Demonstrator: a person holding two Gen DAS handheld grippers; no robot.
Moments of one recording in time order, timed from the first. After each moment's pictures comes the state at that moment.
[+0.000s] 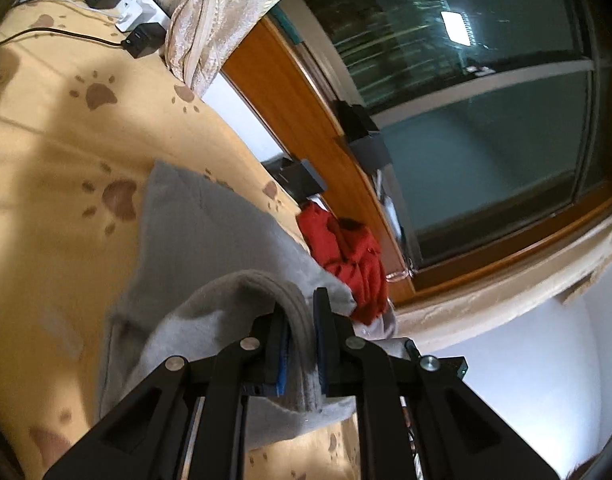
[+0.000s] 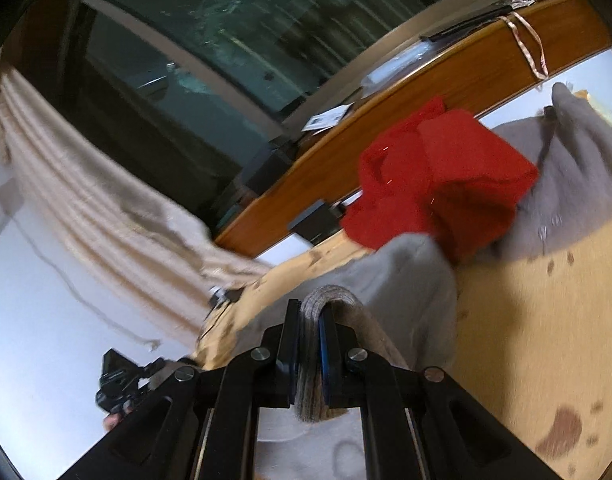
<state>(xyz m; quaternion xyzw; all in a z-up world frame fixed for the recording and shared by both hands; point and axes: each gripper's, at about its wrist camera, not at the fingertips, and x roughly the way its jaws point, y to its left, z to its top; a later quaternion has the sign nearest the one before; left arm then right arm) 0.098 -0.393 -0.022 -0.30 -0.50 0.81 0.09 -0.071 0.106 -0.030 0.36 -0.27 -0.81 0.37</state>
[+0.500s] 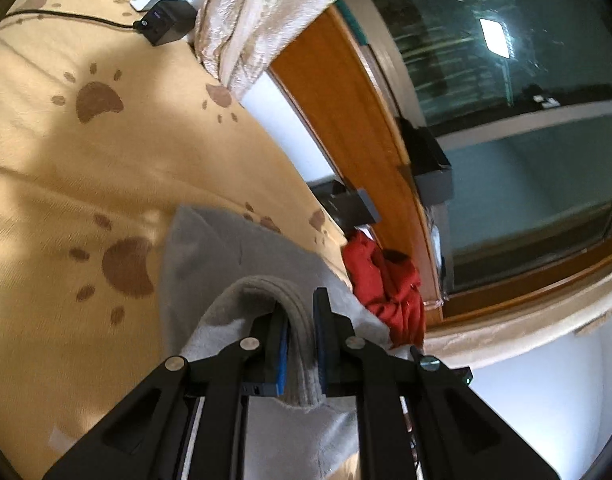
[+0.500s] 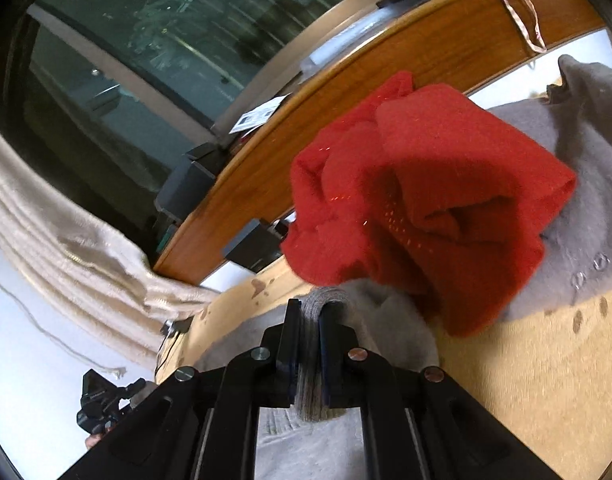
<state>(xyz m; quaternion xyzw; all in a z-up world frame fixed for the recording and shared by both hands) 0.020 -0.442 -0.068 -0.32 -0.53 0.78 0.04 -0.151 0.072 -0.076 0.38 -0.27 -0.83 0.30</state>
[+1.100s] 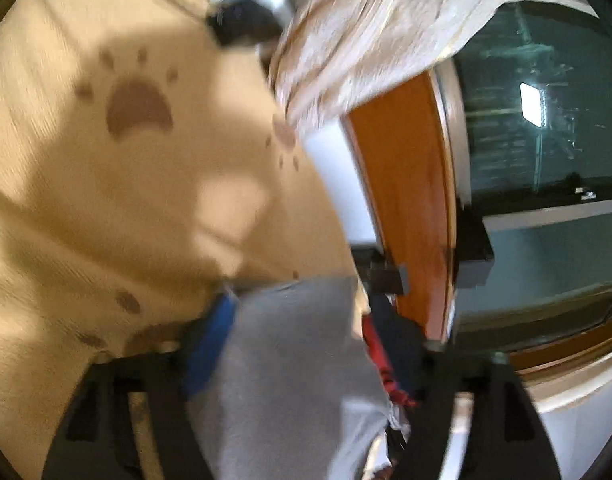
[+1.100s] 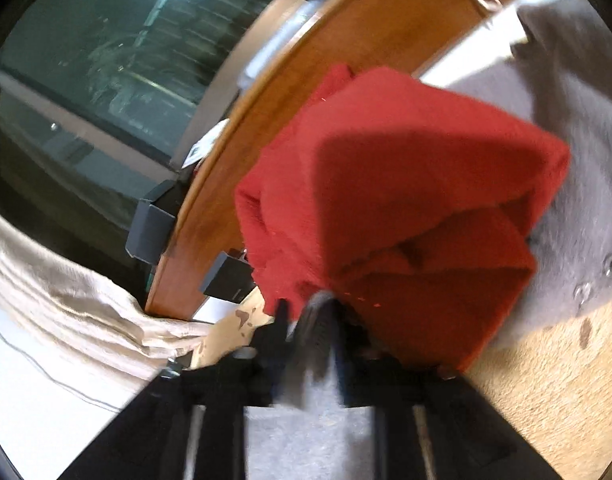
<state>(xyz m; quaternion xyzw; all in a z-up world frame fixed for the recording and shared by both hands) 0.002 -0.484 -0.103 -0.27 -0.60 0.75 -0.04 -0.181 0.090 -0.095 0.39 -0.34 -0.81 0.28</state>
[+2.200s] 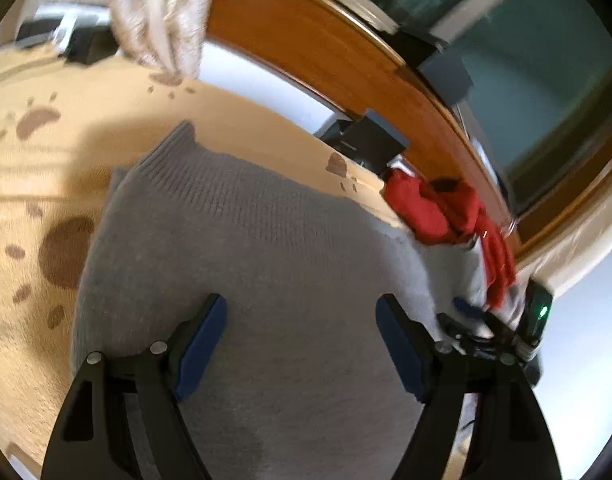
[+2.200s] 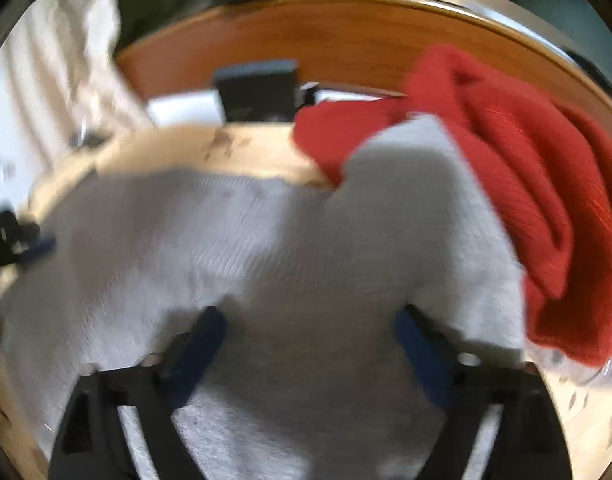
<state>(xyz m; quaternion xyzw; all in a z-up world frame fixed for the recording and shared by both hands) -0.003 -0.349 -0.096 -0.37 -0.31 0.88 0.01 -0.120 -0.042 -0.113 0.41 0.13 -0.86 0.29</state>
